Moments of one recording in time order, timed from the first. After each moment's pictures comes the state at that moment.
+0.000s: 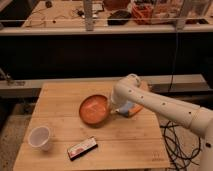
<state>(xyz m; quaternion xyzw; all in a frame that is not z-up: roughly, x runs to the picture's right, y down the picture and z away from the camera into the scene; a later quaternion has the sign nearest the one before) 0.024 0.118 0.834 -0.09 -0.26 -0.63 0.72</state>
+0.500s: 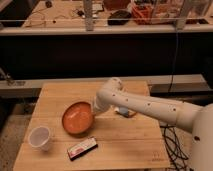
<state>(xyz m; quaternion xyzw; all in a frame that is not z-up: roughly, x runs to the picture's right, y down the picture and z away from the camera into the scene) -0.095 0.136 0.828 -0.05 -0.33 -0.67 0.67</state>
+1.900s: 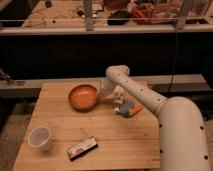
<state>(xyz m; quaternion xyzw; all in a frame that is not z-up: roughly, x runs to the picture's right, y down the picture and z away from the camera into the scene) -0.007 0.059 0.917 -0.08 -0.34 -0.54 0.76</state>
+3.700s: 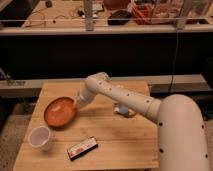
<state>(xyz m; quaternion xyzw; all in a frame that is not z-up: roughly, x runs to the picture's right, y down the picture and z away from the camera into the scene) -0.141 0.086 0.890 -0.03 -0.40 -0.59 0.70</state>
